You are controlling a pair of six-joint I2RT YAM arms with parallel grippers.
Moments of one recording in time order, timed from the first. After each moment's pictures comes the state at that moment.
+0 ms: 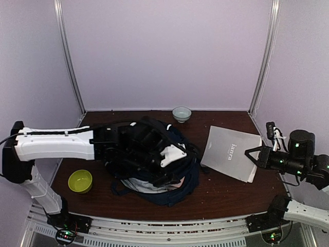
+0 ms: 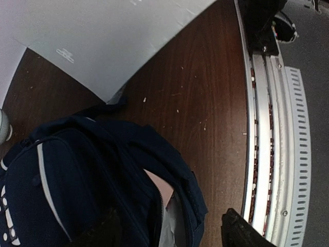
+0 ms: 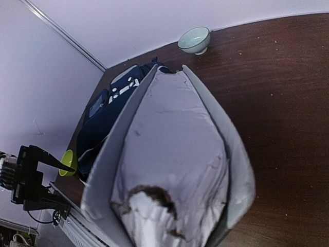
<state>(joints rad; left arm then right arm) -1.23 1.57 1.35 -0.56 0.05 0.22 0.73 0.43 0.71 -0.71 0.09 0.68</state>
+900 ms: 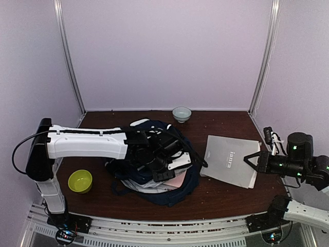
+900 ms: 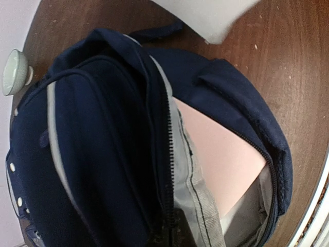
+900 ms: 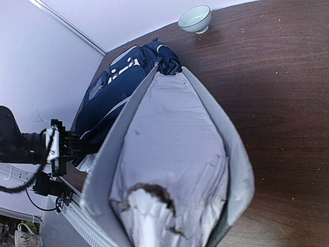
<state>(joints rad) -1.21 1.85 1.52 -0.77 -0.23 0.26 0.73 0.42 0.70 -0.78 0.02 0.70</state>
